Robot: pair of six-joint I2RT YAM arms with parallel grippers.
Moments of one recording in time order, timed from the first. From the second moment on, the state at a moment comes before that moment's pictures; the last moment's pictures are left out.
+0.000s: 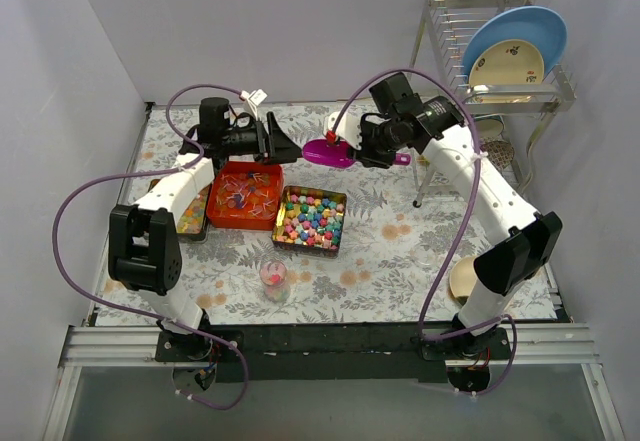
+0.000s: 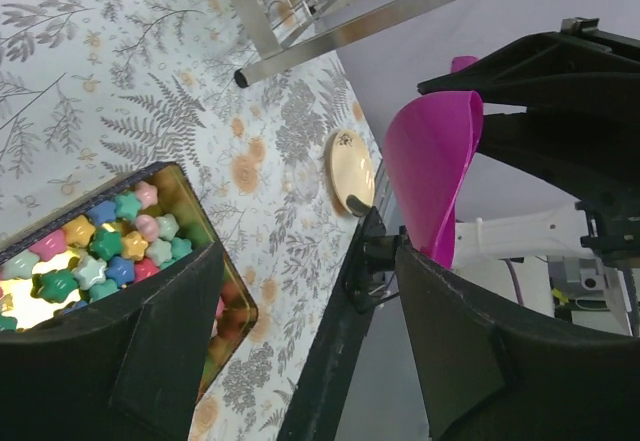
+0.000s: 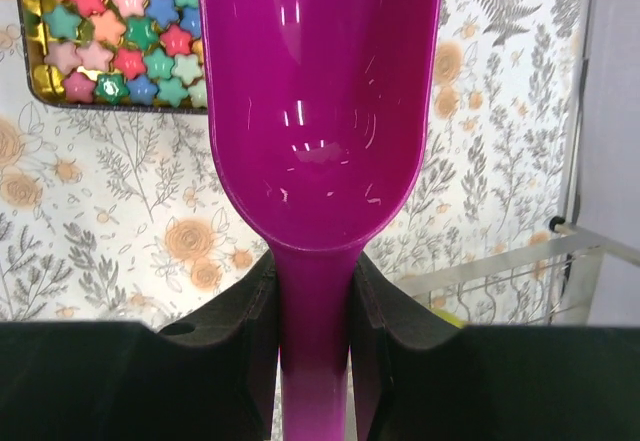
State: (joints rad) left arm -0.19 1.67 1.29 -0.09 1.04 -0.58; right arm 0.58 1.71 1.90 -1.16 -0.27 -0.93
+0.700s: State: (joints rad) left arm -0.15 1.67 1.24 0.02 1.03 -0.75; right arm 0.66 1.71 1.87 -1.11 -0.20 -0.92
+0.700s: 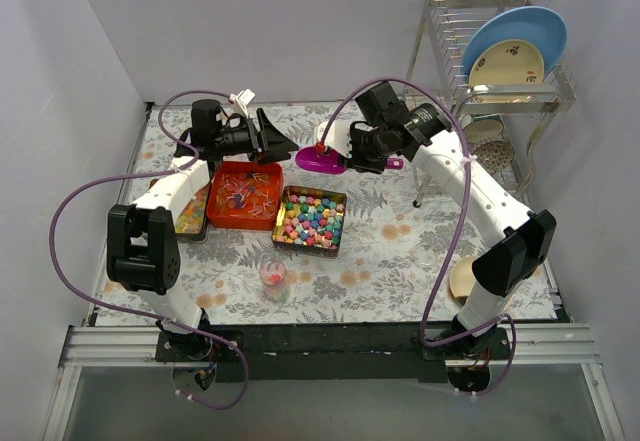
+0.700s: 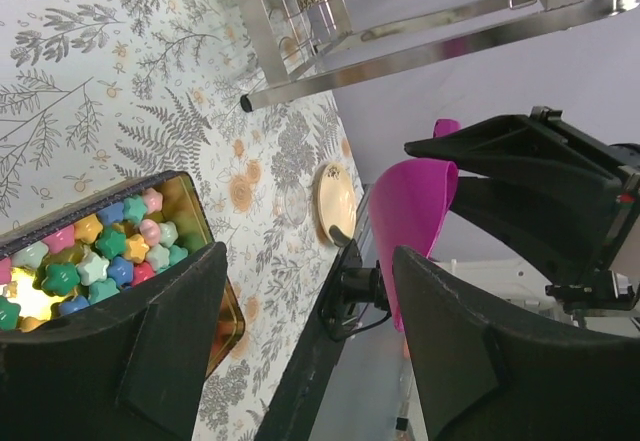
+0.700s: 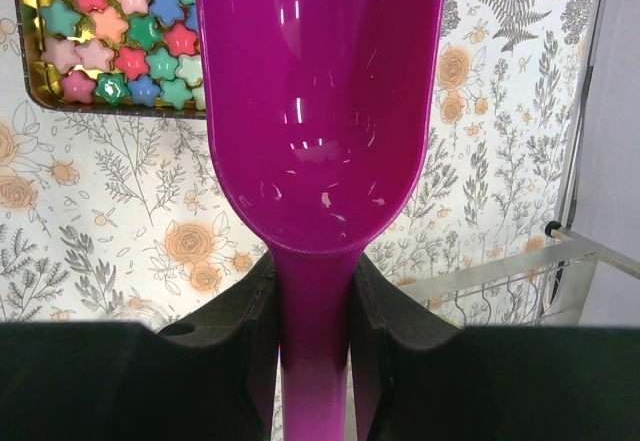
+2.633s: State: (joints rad) left arm -0.16 1.69 1.09 0.39 1.26 -0.87; right arm 0.34 1.83 1.94 -1.14 -0.93 -0.79
